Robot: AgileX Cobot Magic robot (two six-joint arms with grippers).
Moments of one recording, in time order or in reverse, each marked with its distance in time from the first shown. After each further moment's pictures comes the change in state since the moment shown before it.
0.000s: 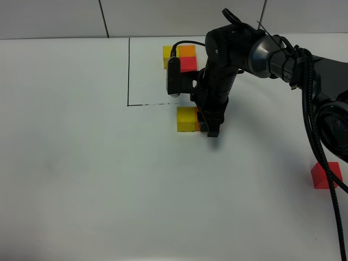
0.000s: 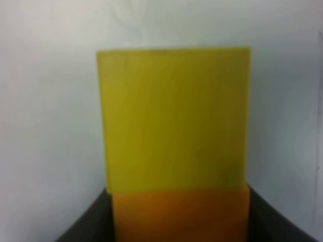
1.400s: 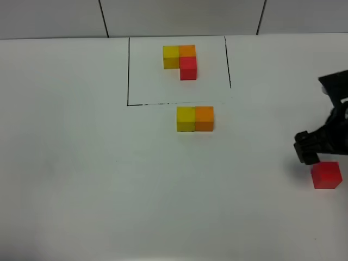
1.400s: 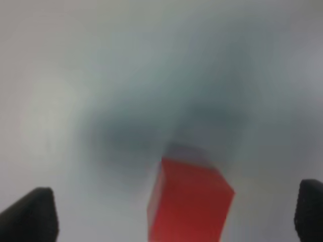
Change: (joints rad) left arm 0.000 0.000 0.000 0.000 0.000 0.000; right arm -0.347 -0.814 1.034 -0.195 -0.329 1.133
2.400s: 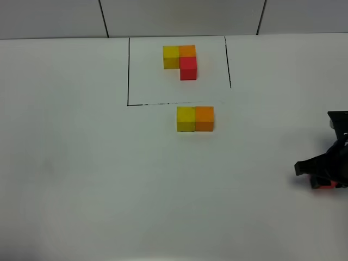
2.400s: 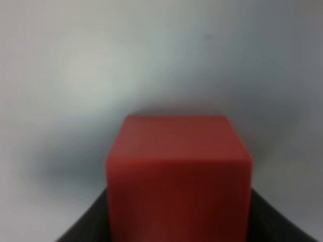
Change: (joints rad) left arm 0.000 0.000 0.000 0.000 0.000 0.000; right arm -0.067 0.179 0.097 0.161 -0.154 -0.013
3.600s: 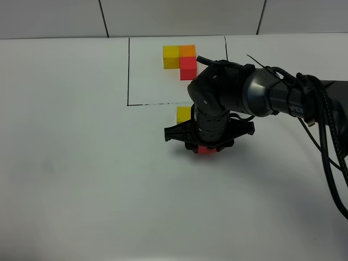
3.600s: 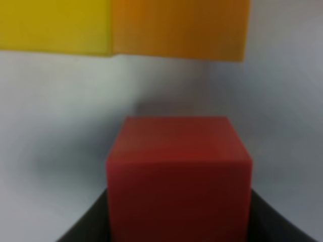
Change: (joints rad) left arm 0.000 0.000 0.000 0.000 0.000 0.000; right arm 0.598 0.403 -0.735 -0.203 0.323 0.700
